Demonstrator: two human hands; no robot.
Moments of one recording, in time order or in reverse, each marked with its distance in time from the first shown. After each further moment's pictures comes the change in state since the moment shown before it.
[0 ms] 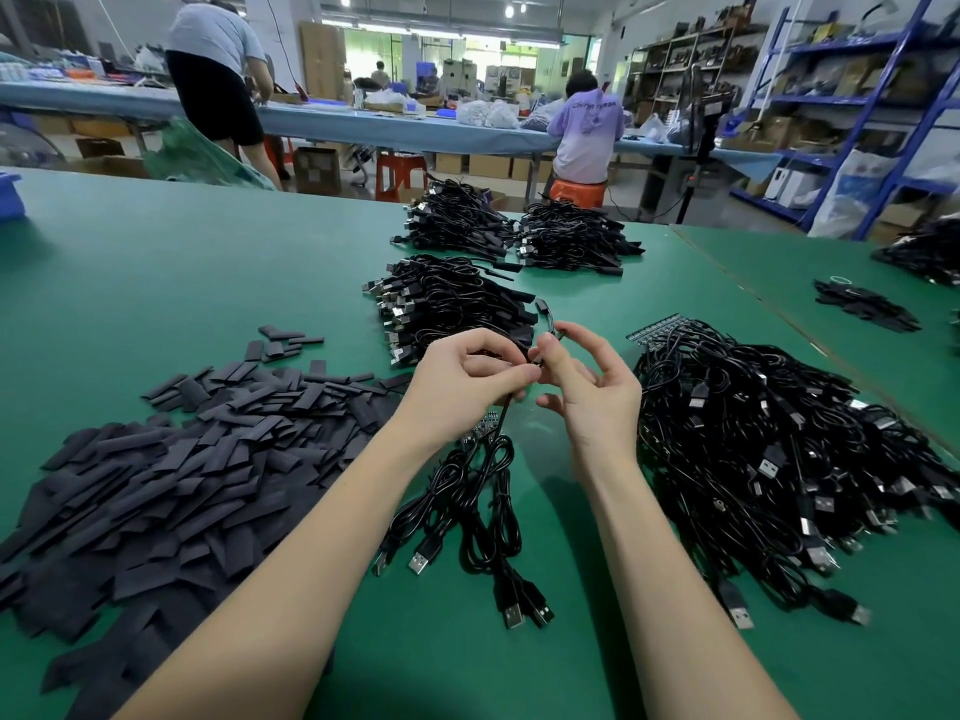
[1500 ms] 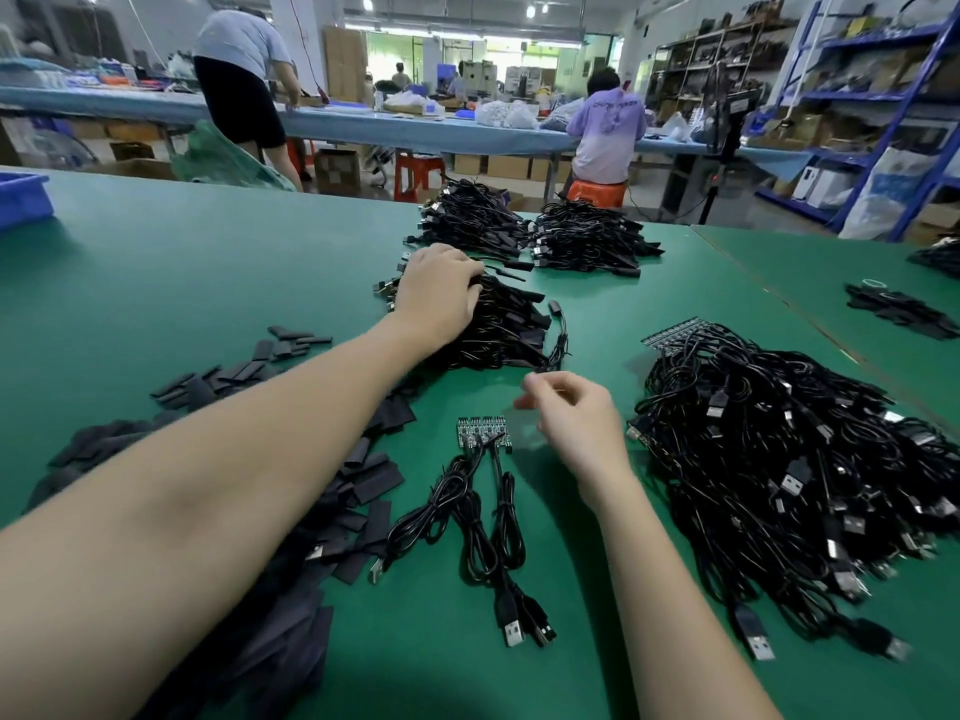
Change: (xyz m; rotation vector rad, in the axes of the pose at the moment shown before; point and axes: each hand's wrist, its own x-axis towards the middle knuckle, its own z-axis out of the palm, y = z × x) left_hand 0.135 -0.017 -0.051 1.309 0.167 0.349; right_hand 0.008 0.015 0.000 -0.627 -0.086 0.130
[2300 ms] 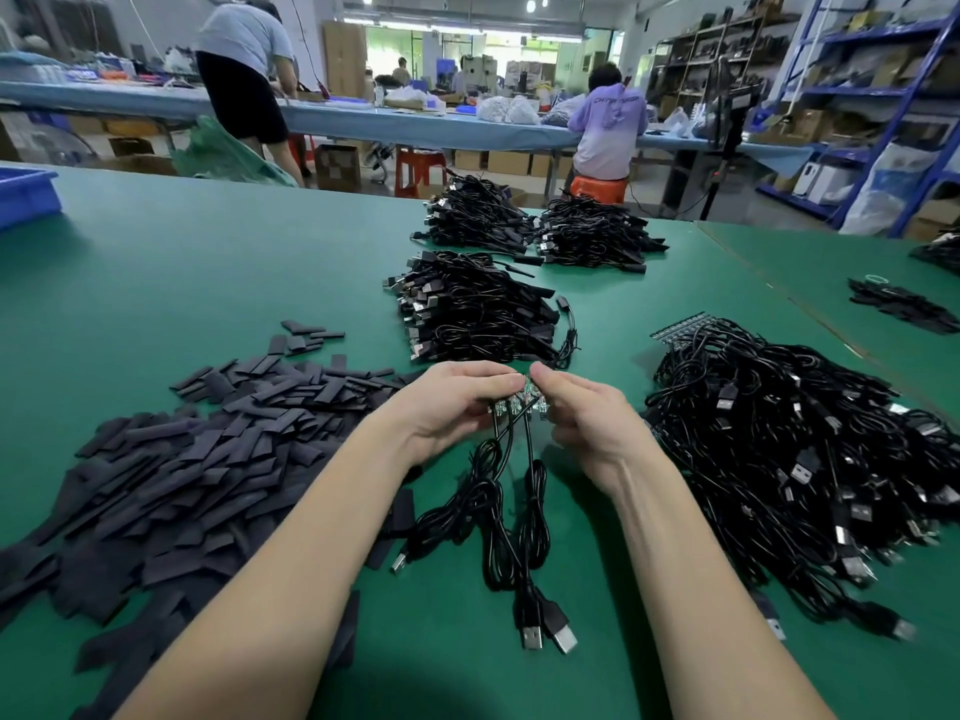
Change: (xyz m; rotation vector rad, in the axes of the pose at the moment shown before) left_hand -0.120 0.041 -0.035 -1.547 -0.587 -0.619; right_hand -0.008 -0.010 -0.006 0.403 -0.236 0.229
